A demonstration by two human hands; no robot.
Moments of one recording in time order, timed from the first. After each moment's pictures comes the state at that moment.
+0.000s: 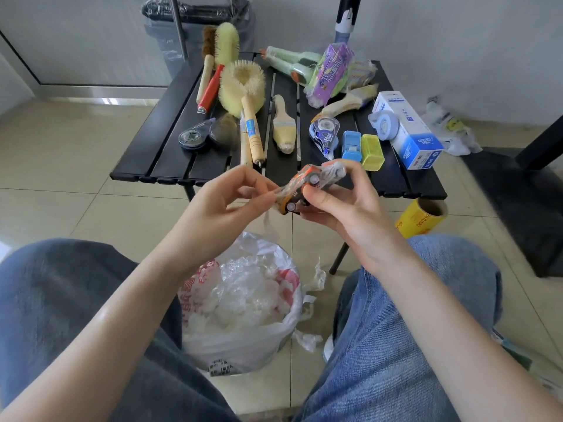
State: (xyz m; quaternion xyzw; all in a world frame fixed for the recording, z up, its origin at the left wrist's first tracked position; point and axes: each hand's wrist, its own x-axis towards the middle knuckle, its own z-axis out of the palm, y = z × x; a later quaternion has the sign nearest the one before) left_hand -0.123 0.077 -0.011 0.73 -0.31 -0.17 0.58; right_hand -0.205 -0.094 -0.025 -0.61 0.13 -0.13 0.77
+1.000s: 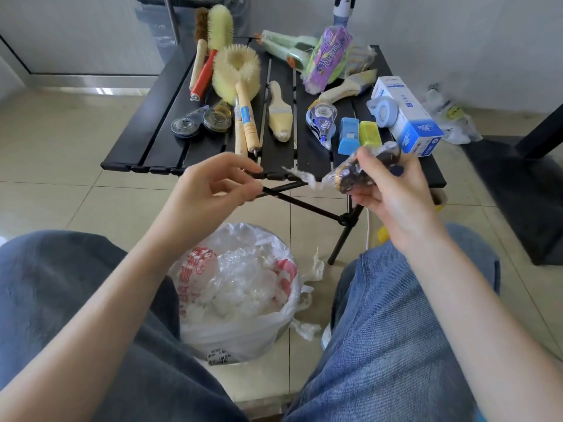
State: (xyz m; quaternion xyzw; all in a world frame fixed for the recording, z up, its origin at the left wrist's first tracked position) left_hand -0.111 0.078 -0.020 0.78 -0.28 -0.13 0.54; right_hand -0.211 -0.135 -0.029 -0.59 0.29 -0.23 0.72
